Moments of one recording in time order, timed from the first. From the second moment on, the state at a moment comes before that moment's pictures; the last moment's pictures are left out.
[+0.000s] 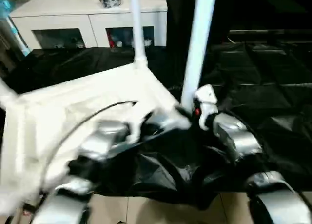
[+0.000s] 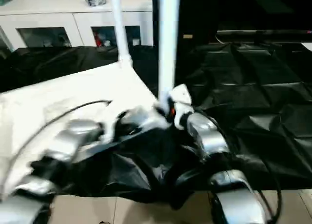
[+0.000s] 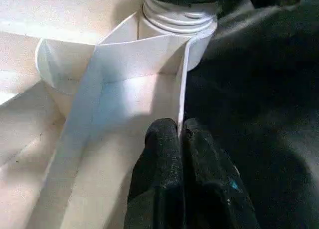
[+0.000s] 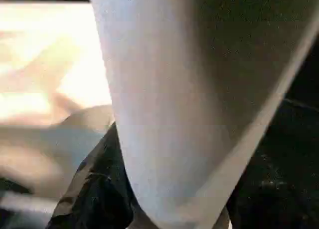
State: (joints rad) left arm -0.60 0.15 -0.18 0.59 -0.02 0.37 -0.81; right arm -0.65 -0.15 0.05 0.77 0.10 0.10 0.47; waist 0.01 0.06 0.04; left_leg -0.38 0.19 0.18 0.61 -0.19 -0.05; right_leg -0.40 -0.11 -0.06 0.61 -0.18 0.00
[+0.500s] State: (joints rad) left arm -0.54 0.27 -0.20 0.56 -0.01 0.23 -0.97; right arm -0.62 -0.20 0.11 0.69 0.11 0.13 0.75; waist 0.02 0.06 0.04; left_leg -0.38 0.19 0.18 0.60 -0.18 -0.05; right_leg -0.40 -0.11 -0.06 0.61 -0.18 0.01
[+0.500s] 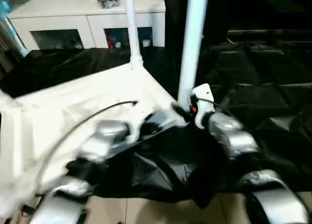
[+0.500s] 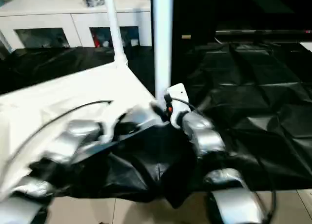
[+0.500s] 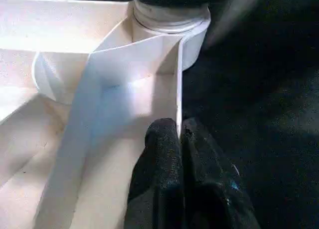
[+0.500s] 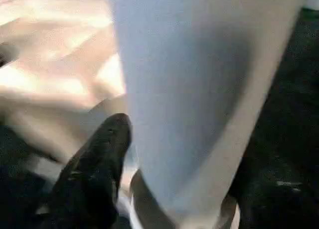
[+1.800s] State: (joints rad) left arm -0.59 0.21 -0.19 0.63 0.00 0.26 -0.90; right arm -0.63 -0.12 0.05 0.71 0.07 0.18 0.52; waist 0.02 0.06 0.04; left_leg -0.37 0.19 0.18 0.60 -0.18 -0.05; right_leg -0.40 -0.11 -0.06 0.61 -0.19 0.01
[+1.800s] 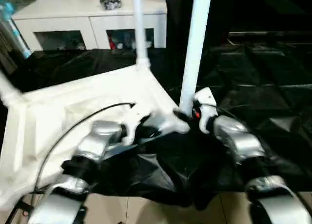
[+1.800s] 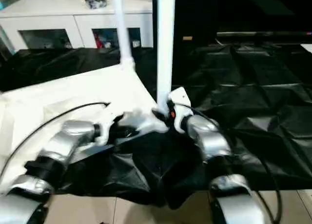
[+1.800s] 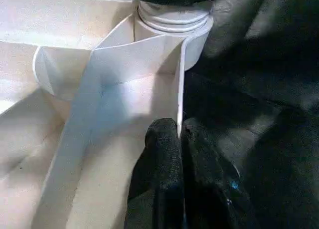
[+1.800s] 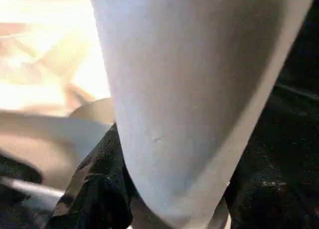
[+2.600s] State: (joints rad) left arm -0.55 0.38 -0.26 0.56 -0.03 0.17 -1.28; right arm -0.57 -0.34 0.22 0.55 0.09 0.19 1.20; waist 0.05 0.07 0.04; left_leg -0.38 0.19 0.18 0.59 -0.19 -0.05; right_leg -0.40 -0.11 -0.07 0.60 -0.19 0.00
